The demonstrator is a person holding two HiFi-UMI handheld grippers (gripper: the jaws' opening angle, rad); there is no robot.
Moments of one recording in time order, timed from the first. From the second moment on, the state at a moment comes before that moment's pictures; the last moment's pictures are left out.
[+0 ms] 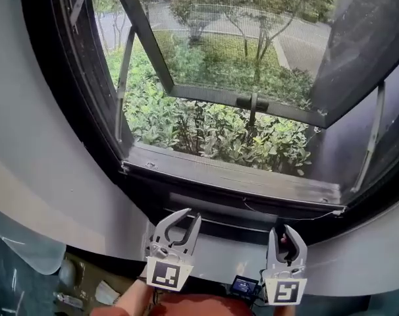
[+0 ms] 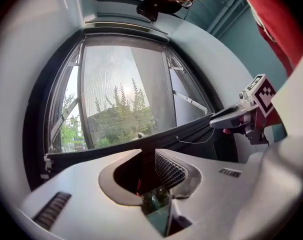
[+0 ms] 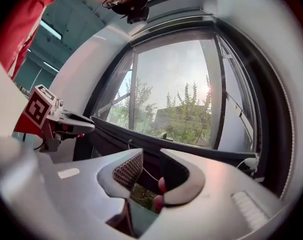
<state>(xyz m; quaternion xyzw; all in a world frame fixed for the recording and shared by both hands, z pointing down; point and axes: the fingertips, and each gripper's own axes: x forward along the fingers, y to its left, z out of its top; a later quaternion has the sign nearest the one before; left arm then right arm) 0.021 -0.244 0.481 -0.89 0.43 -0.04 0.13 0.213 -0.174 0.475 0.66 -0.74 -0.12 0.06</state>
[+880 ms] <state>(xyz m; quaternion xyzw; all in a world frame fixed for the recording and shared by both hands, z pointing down) 0.015 -0.223 0.529 -0.87 0.48 -0.01 0.06 0.231 -0.155 0.516 0.73 -0.68 -0.07 -0.04</state>
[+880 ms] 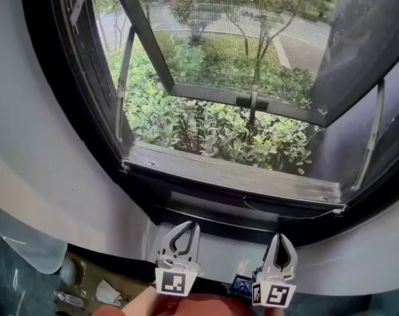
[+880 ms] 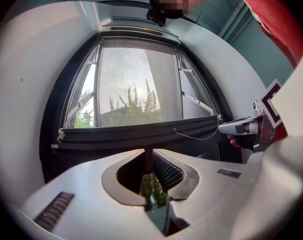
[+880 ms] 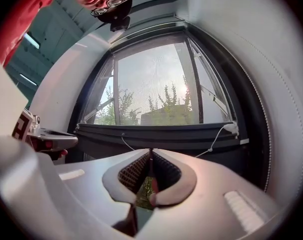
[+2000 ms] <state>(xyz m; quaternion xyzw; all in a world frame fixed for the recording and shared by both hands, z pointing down) 0.014 -0.217 0.529 -0.88 0.48 0.00 0.06 0.216 -0.159 0.512 0.71 -0.70 -0.09 -0.01</state>
